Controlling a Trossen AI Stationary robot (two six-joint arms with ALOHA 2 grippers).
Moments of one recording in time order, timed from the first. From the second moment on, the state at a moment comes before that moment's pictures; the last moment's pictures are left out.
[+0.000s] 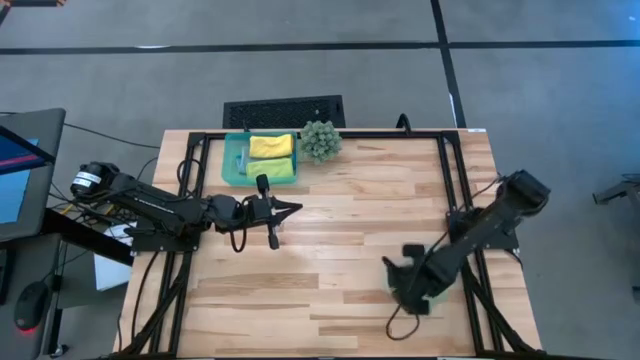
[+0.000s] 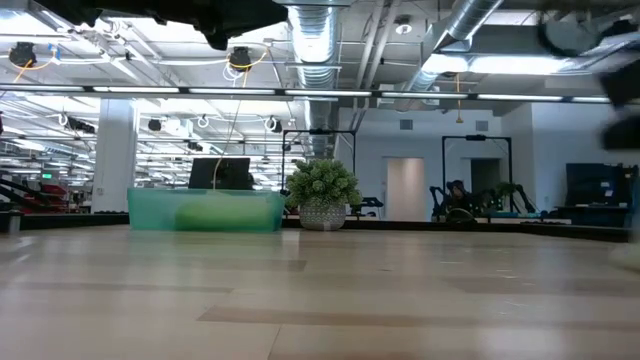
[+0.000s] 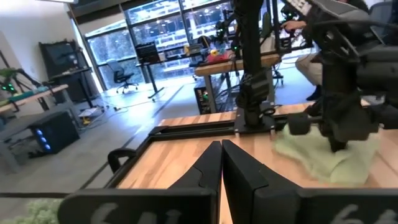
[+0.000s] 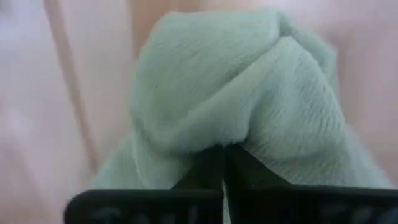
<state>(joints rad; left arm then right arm) -0.19 1.19 0.57 0.65 -0.42 0.20 0.72 1.64 0.93 -0.85 -0.05 0.72</state>
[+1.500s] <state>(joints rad) -0.20 1.62 0.59 0.49 -0.08 -0.24 -0.07 1.42 0.78 -0.55 0.23 0.35</state>
